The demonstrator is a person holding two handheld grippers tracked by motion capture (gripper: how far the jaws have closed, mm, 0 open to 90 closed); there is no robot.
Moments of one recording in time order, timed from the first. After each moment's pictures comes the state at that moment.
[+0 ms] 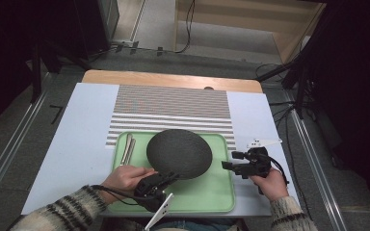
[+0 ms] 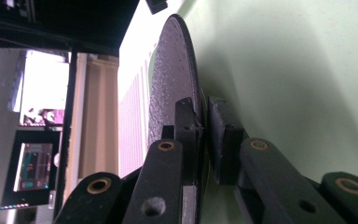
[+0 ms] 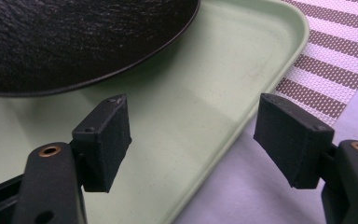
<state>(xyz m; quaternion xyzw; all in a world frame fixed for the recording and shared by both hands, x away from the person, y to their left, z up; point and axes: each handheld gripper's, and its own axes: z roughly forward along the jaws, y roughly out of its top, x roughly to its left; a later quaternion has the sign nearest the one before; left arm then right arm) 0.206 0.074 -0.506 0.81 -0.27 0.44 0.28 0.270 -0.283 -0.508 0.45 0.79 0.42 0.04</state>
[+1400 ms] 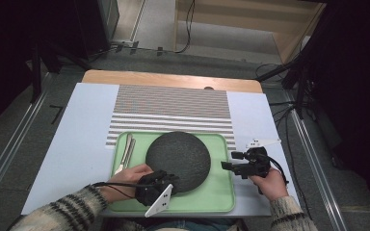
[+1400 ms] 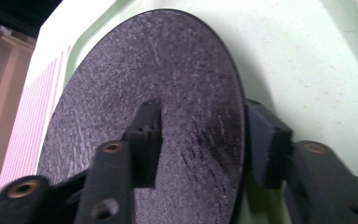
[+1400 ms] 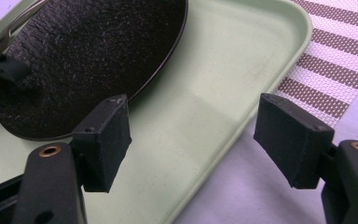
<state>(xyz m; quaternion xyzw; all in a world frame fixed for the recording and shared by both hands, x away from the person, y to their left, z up) 0.226 0.073 -0.522 0.88 -0.19 0.28 0.33 0.271 -0.281 -0.508 0.45 0.79 0.41 0.04</state>
